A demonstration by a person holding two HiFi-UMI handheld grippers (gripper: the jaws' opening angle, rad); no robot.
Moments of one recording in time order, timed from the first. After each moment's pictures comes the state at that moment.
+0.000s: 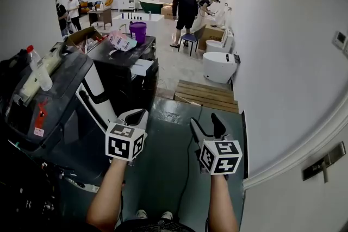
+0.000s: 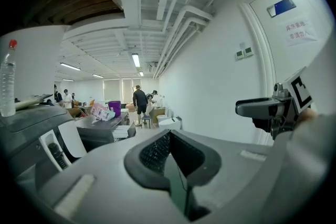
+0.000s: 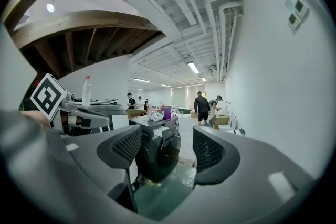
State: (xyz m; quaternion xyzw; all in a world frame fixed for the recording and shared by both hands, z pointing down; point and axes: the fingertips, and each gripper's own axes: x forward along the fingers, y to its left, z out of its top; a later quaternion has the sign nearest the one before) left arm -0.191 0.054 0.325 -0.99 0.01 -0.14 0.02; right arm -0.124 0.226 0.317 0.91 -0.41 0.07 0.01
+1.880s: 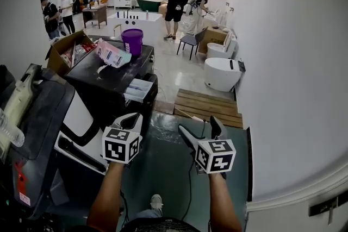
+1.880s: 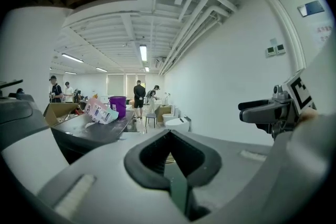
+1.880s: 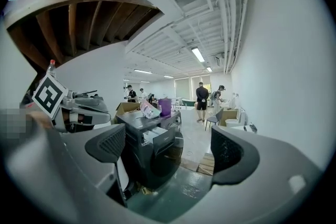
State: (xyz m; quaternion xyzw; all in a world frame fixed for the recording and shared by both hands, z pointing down) left arm 0.025 -0.132 0.359 -0.99 0.02 -0.16 -0.01; right arm 0.099 0.039 0.354 0.89 -0.43 0.12 0.02
